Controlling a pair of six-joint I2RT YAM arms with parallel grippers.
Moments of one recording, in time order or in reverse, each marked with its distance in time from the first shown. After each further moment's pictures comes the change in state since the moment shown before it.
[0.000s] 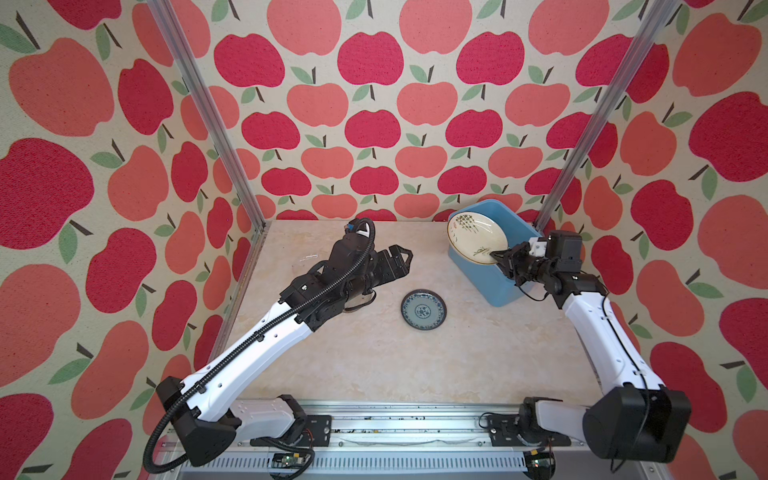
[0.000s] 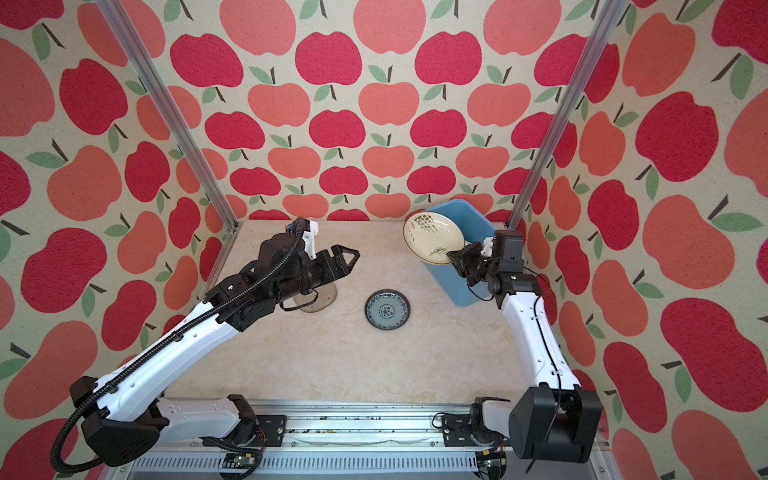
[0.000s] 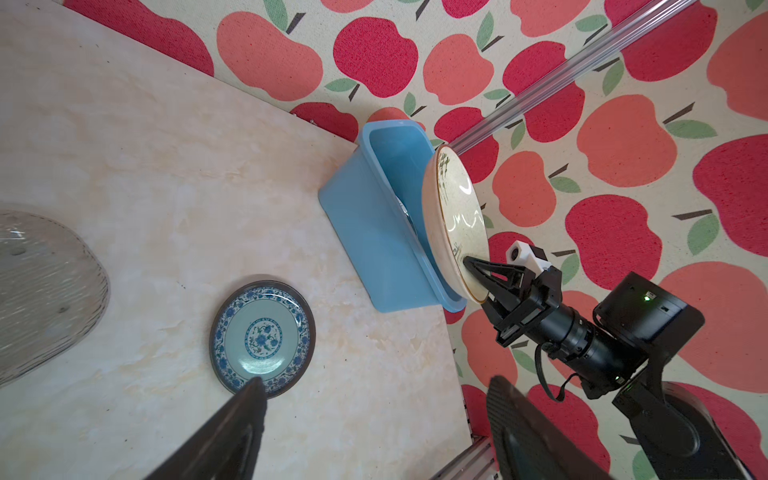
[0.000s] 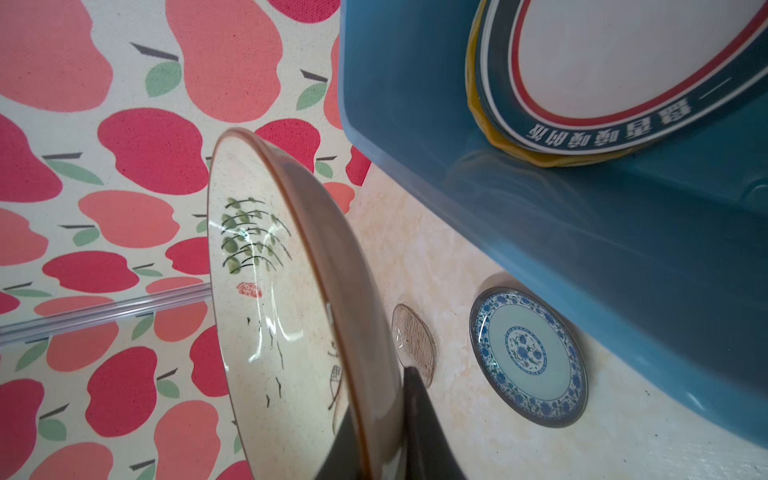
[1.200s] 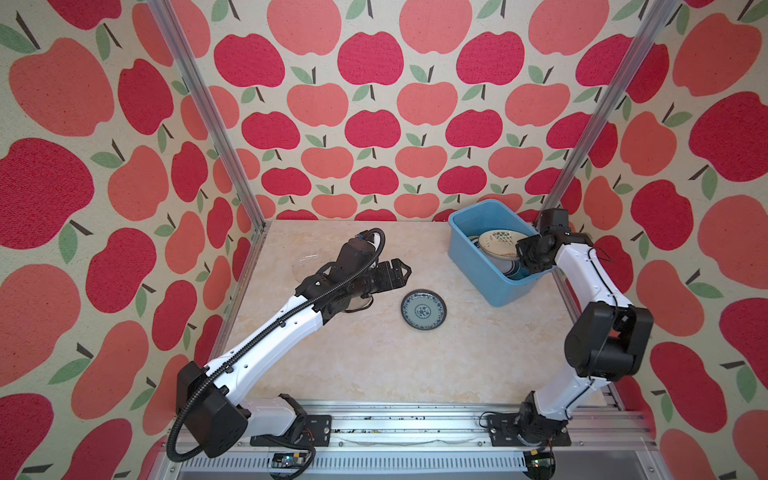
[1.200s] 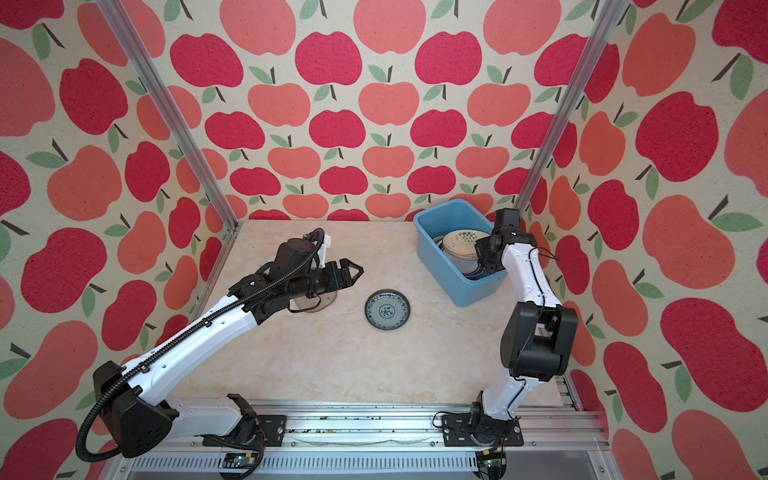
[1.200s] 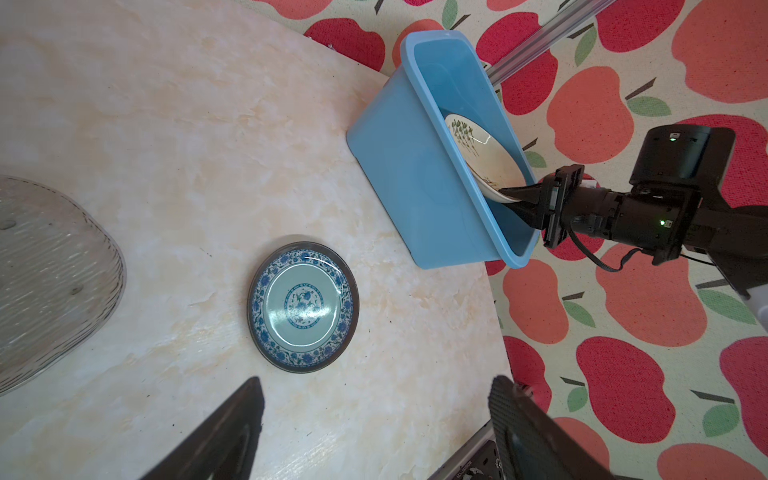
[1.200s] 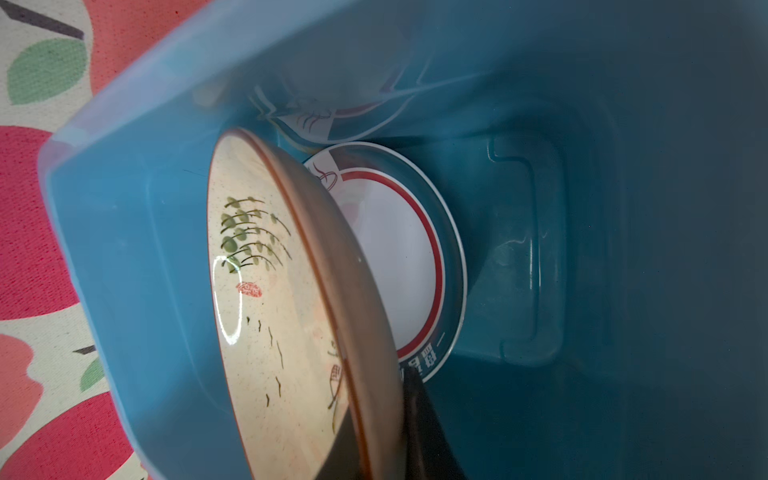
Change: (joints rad) left arm 0.097 0.068 -0.142 0.074 0.201 0.100; right arm -0.072 0.470 0.426 -0.367 0.457 0.003
